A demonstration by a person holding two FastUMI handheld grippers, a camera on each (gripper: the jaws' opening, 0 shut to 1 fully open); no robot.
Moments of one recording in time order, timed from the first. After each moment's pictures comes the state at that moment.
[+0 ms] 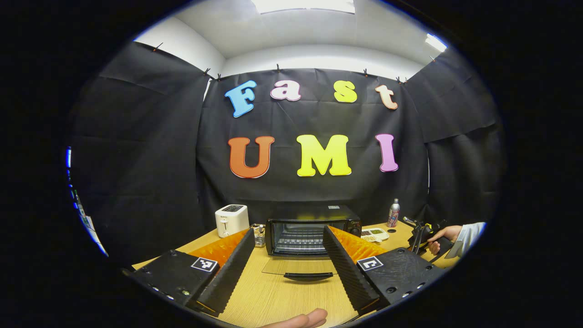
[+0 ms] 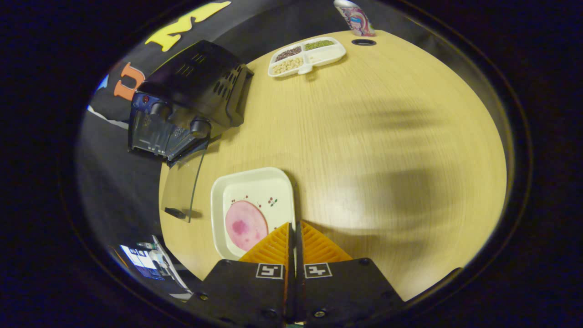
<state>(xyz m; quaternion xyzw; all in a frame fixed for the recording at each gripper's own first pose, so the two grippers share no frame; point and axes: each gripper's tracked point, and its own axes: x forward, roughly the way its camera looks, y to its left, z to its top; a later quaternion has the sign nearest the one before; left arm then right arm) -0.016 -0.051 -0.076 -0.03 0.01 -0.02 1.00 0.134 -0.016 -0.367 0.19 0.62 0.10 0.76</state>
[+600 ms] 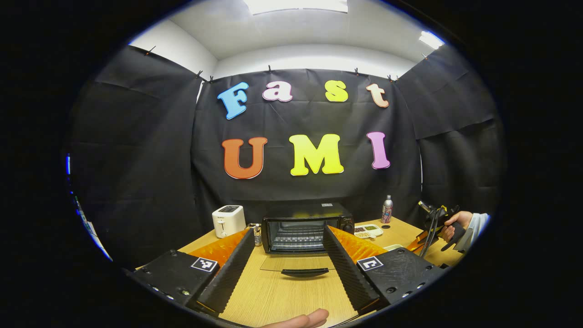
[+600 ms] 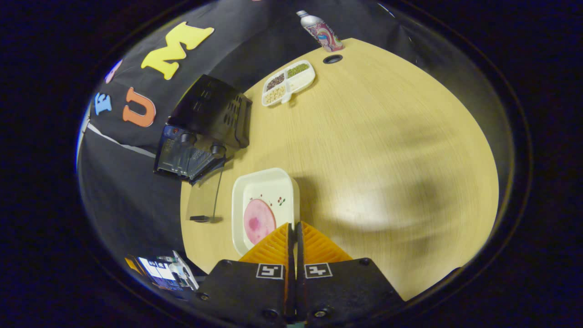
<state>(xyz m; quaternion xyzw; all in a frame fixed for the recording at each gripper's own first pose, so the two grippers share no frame) -0.036 -0.051 -0.073 -0.02 0.01 -0.03 1.00 0.115 -0.056 -0.302 0.25 0.56 0.10 0.78</state>
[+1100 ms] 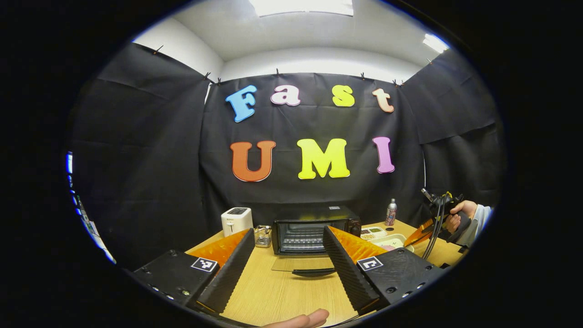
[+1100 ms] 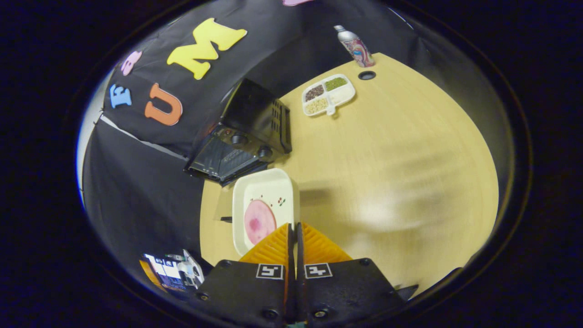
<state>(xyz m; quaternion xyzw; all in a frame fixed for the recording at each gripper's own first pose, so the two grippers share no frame) -0.047 -0.015 -0.070 -0.02 0.01 -0.02 1.00 0.110 0.012 -0.244 0.25 0.53 0.15 0.79</state>
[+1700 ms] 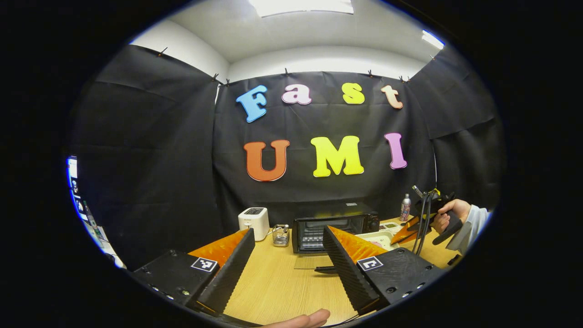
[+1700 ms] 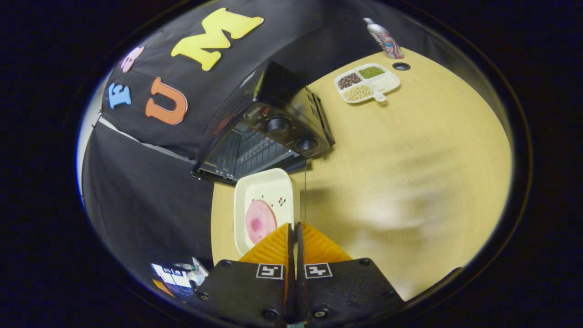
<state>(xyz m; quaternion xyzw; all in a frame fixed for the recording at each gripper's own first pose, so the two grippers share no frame) -0.051 0.032 -0.077 -0.01 0.01 0.01 1.00 0.141 0.134 -0.264 0.29 0.52 0.14 0.79</state>
